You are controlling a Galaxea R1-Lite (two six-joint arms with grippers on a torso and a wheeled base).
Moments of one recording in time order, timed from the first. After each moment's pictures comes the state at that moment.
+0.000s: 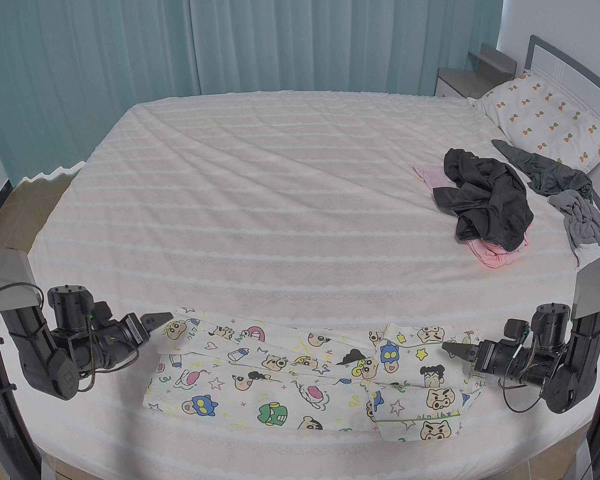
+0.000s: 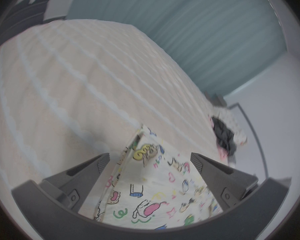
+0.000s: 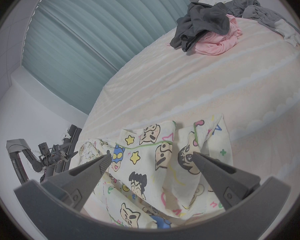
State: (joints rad) left arm 0.06 2.13 -0.36 -1.24 -0.39 -0.61; right arm 0.06 2.24 -0.16 -1.55 0.42 0.44
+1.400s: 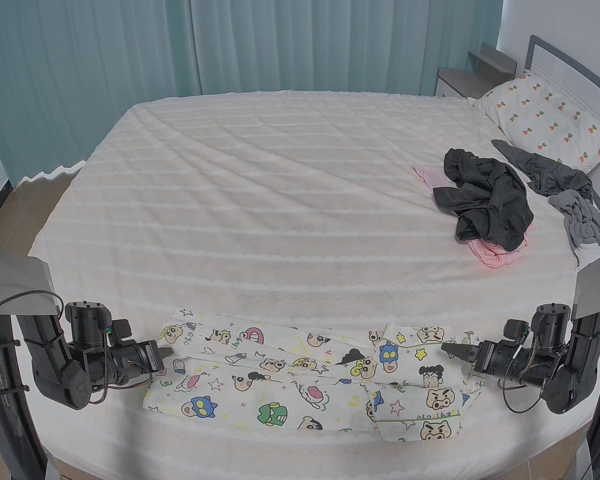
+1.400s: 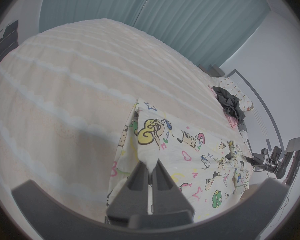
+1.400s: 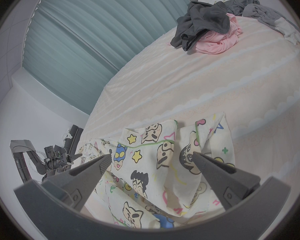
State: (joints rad) left arm 0.01 2.21 -0.34 -1.23 -0.37 -0.34; right arm 0.07 2.23 -0.16 -1.55 0.43 0.45
